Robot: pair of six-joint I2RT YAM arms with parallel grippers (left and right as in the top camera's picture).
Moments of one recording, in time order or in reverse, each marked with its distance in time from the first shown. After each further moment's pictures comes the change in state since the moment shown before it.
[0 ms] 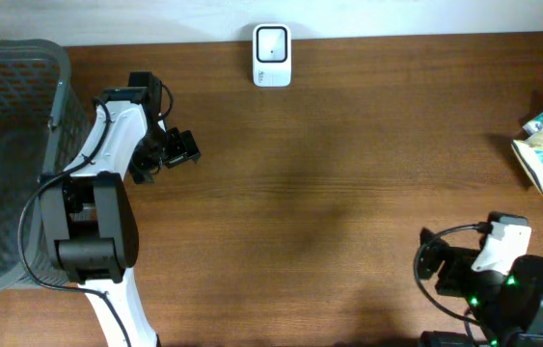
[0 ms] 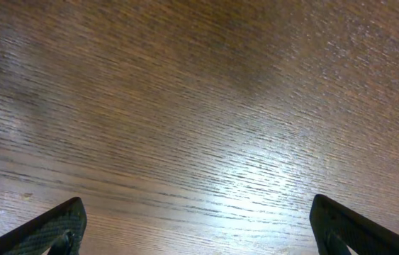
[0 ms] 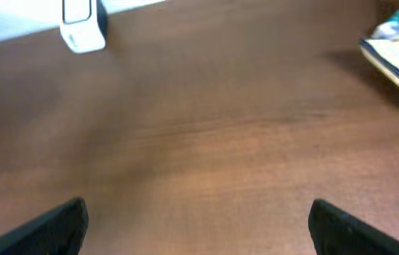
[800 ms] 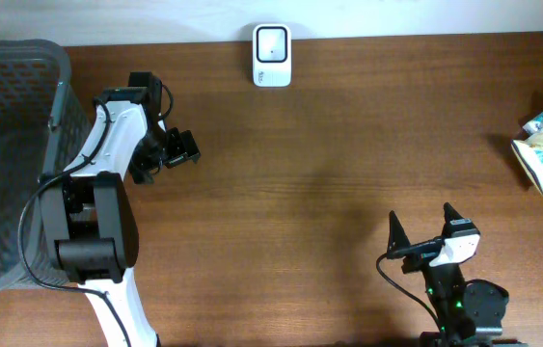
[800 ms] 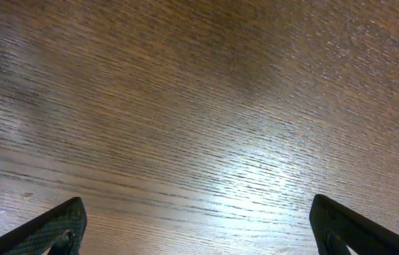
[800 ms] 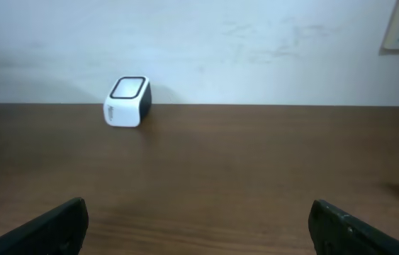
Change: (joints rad) left arm 0.000 0.000 0.000 0.000 0.000 0.000; right arm 0.040 -0.378 -0.728 0.844 -0.076 -0.084
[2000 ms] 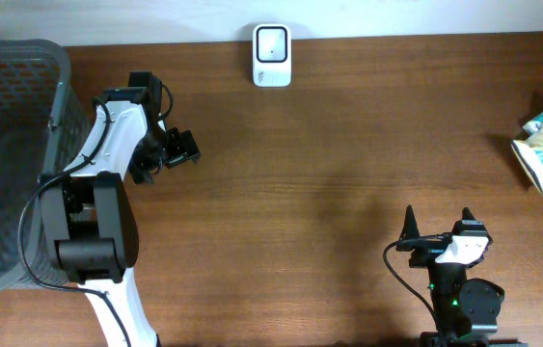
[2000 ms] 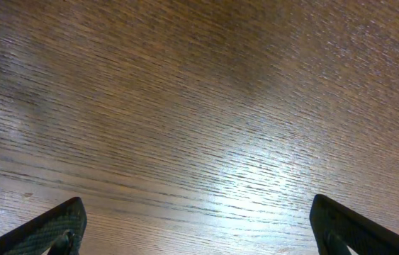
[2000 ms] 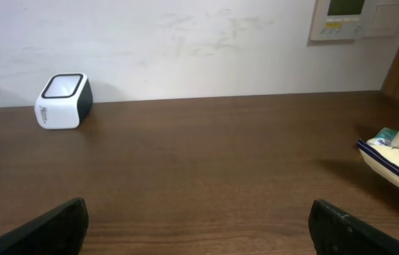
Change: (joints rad) left arm 0.000 0.000 0.000 0.000 0.000 0.000; right arm 0.002 0.000 -0.038 0.021 0.201 -0.014
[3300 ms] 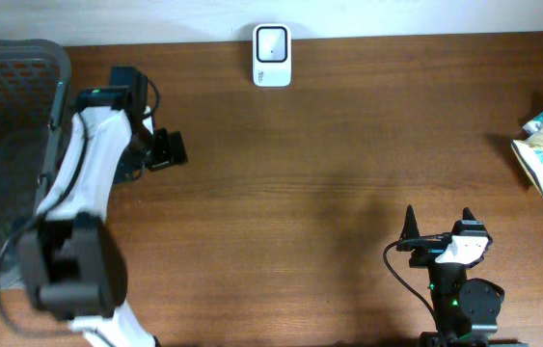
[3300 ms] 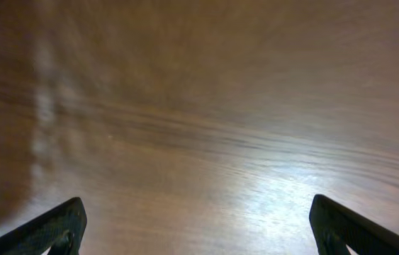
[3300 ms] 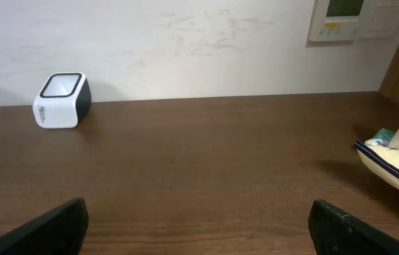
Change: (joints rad) left arm 0.015 -0.240 -0.067 -0.075 -0.068 0.145; right arm 0.000 0.000 0.000 0.000 0.003 -0.004
